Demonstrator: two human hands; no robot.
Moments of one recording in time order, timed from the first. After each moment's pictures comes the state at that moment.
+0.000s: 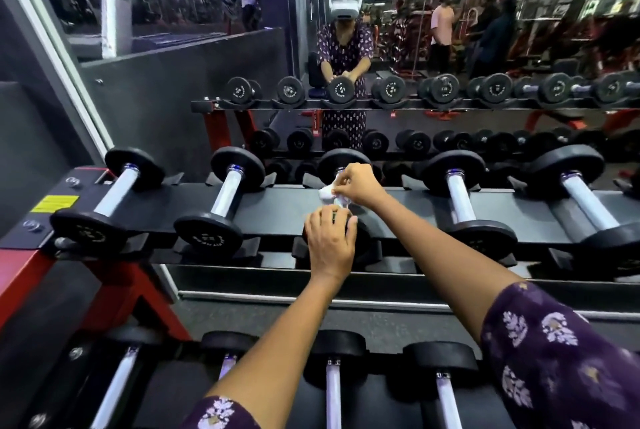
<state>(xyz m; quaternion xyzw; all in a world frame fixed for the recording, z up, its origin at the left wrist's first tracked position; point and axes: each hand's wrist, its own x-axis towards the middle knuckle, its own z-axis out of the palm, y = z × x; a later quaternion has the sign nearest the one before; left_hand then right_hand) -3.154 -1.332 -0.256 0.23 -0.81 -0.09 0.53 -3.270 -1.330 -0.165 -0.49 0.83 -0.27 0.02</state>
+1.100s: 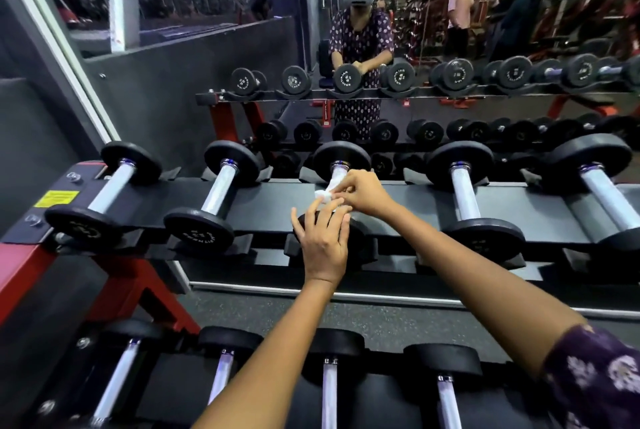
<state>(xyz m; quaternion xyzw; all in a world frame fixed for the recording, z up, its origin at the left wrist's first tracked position) -3.162 -1.329 -0.264 0.23 -0.80 -0.06 0.55 -3.276 -1.304 -0.182 -0.54 0.78 -0.32 0.03</state>
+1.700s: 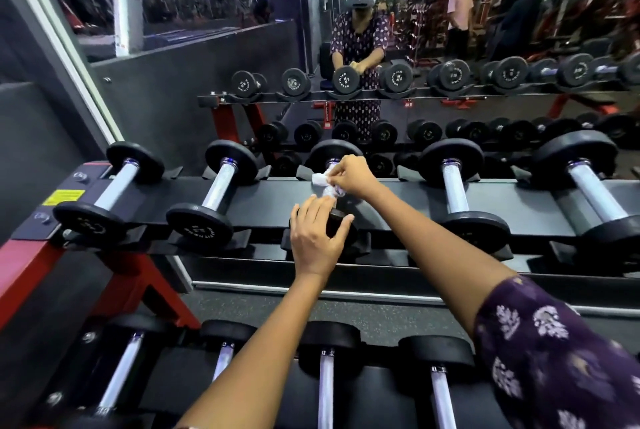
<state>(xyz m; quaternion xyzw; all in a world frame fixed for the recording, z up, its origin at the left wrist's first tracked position) -3.150 -1.325 -0.256 0.24 -0.81 -0.06 0.53 -3.287 -1.322 -0.168 -0.51 0.80 -0.31 0.05</state>
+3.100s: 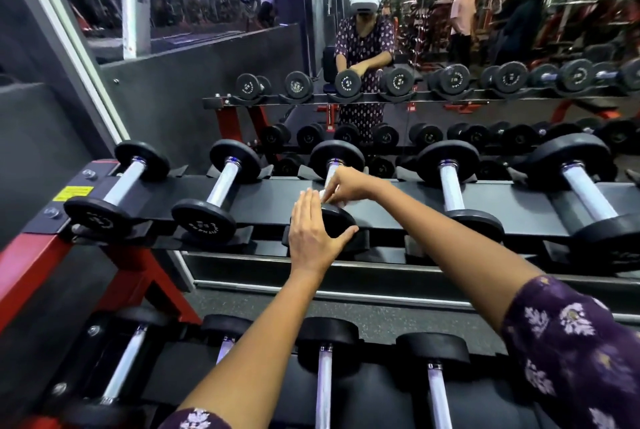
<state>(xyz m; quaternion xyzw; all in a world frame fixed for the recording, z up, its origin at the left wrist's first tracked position) -3.140 -1.323 -0.256 0.28 -0.85 -0.05 0.45 -3.275 -1.308 -0.157 -0.60 0.77 -0.17 0.17</state>
